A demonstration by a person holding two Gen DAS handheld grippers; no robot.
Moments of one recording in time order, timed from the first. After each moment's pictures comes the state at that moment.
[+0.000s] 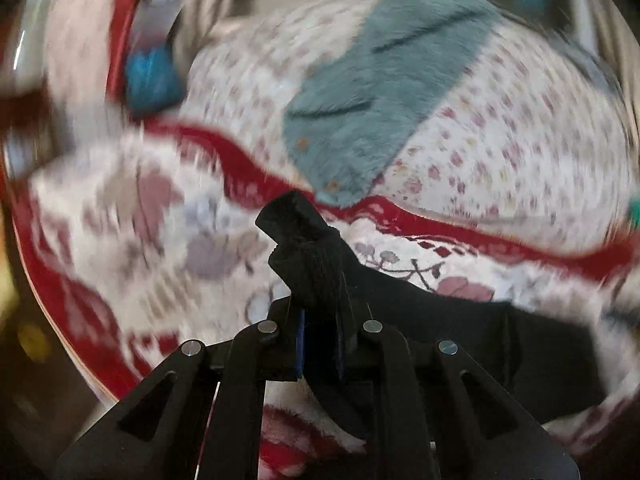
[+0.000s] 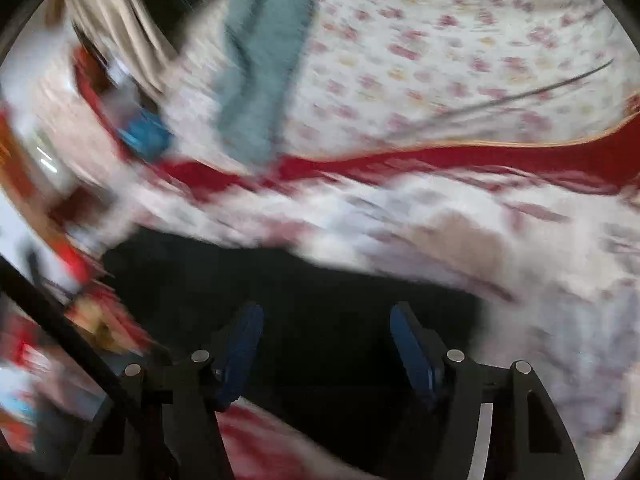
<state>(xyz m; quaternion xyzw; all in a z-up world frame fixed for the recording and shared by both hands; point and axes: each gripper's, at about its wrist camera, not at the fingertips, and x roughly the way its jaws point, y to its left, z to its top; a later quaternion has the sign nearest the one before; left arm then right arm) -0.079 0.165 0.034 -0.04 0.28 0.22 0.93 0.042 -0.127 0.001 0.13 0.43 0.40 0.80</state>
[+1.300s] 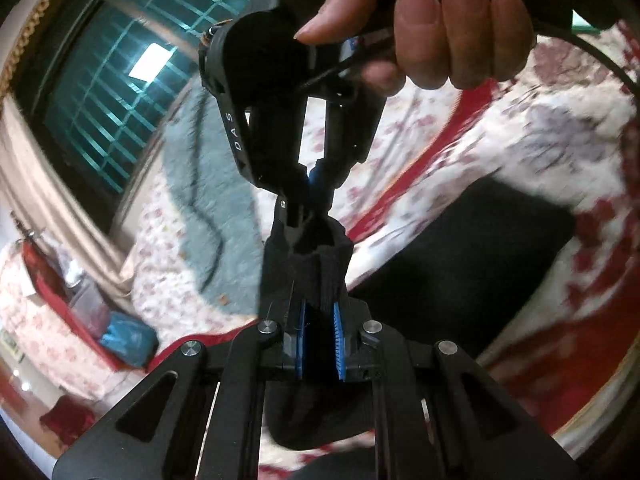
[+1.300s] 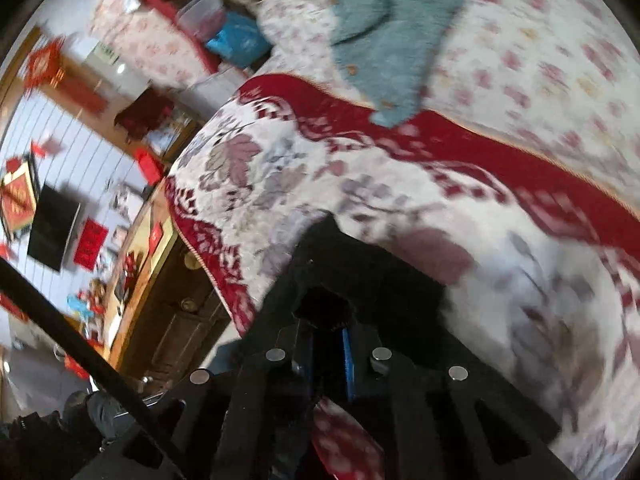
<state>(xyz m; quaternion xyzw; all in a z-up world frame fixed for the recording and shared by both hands) -0.093 -0.065 0.011 0.39 0.22 0.07 0.89 0.094 -0.042 0.033 0.01 0.54 0.51 0.67</state>
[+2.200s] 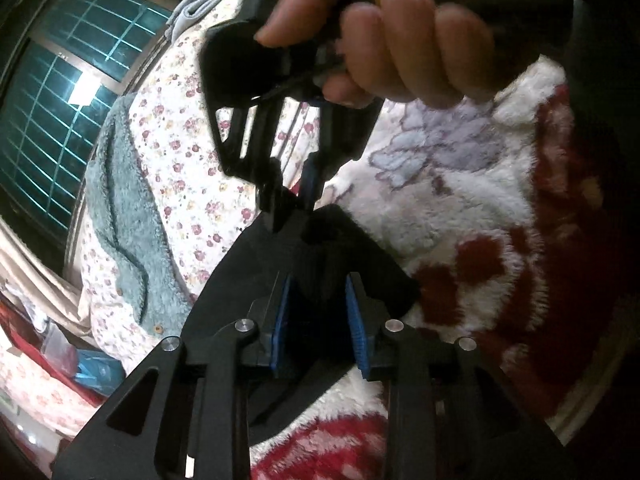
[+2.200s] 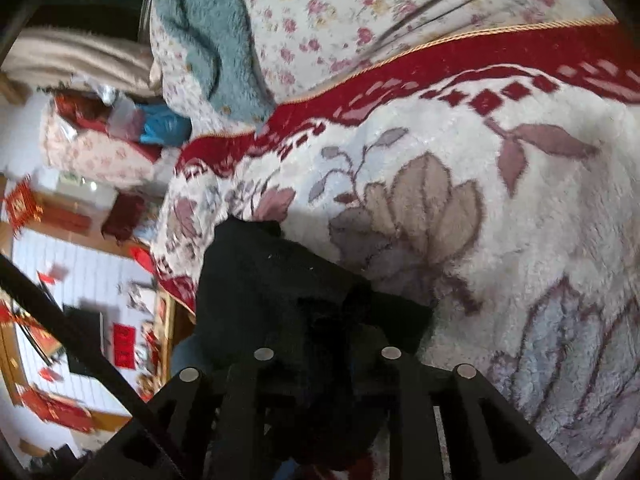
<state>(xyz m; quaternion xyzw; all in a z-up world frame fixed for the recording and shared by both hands) -0.081 -0.181 -0.057 0.42 0.26 -0.01 0.87 0.129 -0.202 -0.076 0.21 0.58 0.42 0.67</state>
